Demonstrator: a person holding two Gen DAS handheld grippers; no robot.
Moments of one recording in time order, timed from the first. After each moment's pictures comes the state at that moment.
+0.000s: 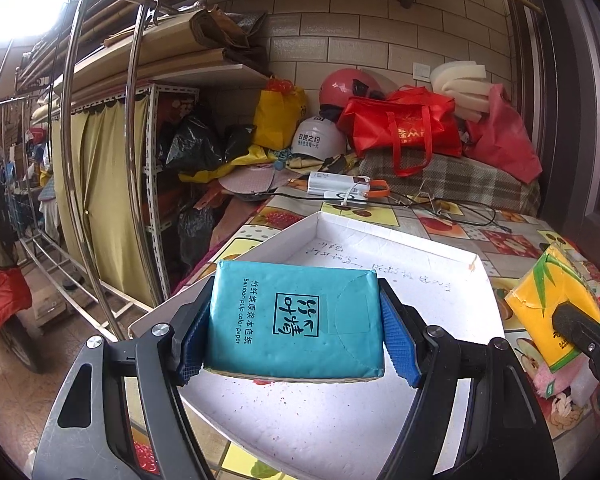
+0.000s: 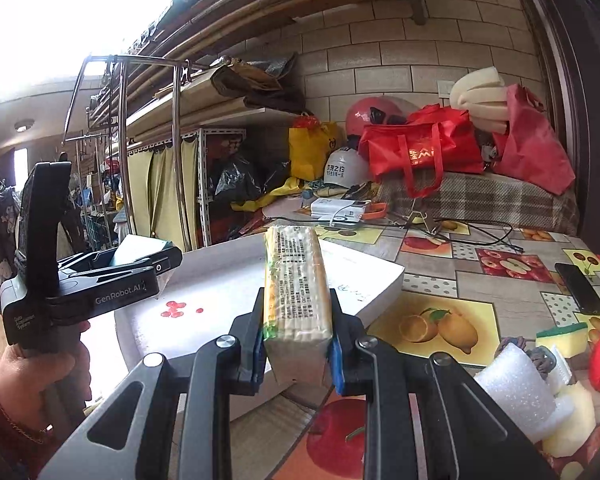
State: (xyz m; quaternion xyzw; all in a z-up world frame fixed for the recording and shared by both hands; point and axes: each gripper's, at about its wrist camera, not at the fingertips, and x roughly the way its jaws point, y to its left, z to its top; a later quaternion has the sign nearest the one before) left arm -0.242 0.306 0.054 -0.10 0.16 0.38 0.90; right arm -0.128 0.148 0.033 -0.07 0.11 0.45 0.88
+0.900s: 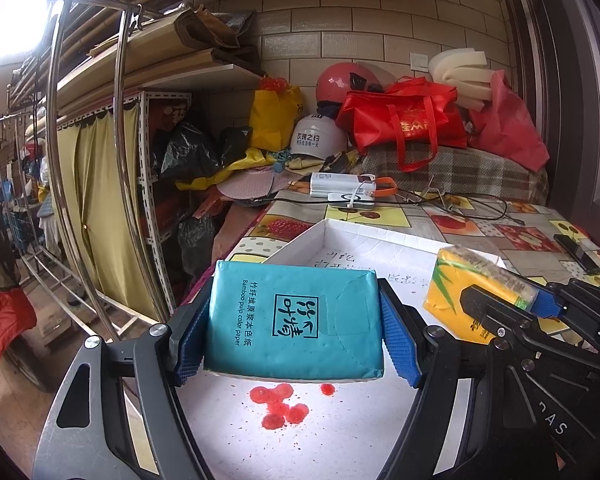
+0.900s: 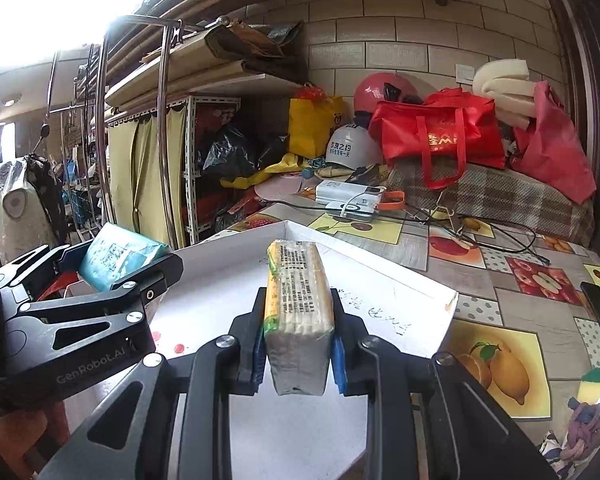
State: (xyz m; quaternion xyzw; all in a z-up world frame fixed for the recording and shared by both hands) left arm -0.220 0.332 0.056 -0.08 0.17 0.39 0.90; right arm -0.105 0.236 0.033 -0.12 0.14 0.43 0.88
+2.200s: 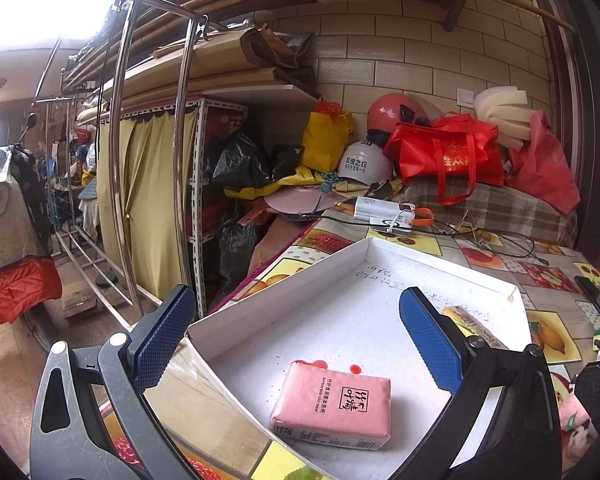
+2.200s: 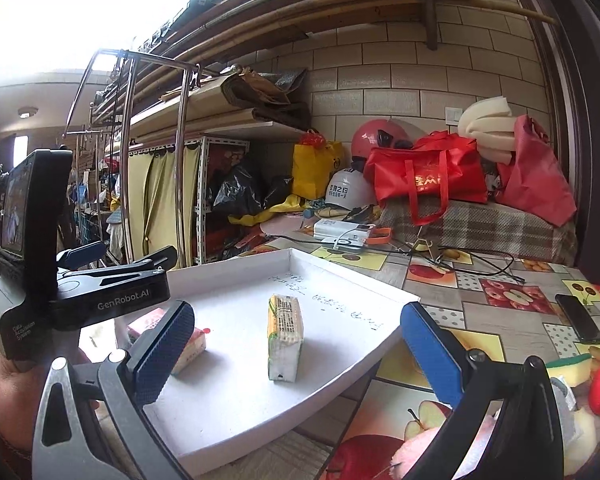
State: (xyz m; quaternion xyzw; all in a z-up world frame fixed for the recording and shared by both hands) left arm -0.257 0.308 0.054 -0.11 0.11 0.46 0.87; right arm -0.145 0.162 0.039 -0.09 0.05 0.44 0.89
